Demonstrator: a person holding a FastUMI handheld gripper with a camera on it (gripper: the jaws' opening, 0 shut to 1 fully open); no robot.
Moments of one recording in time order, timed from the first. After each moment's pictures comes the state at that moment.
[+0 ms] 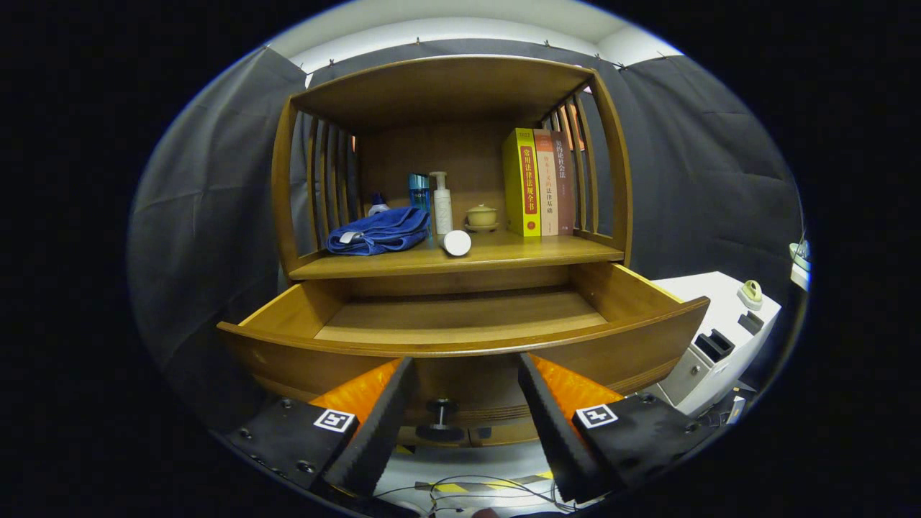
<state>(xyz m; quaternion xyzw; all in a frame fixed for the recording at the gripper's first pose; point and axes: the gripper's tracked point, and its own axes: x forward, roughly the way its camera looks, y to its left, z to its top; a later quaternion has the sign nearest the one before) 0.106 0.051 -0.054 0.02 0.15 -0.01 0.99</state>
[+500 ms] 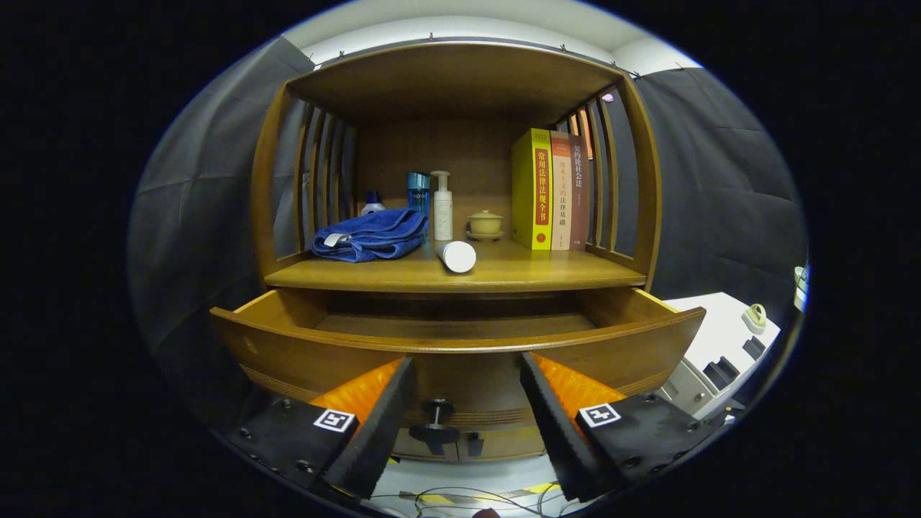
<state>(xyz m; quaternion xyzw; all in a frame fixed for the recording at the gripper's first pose) 0.169 0.050 -0.049 -0.01 0.14 -0.02 0.99</state>
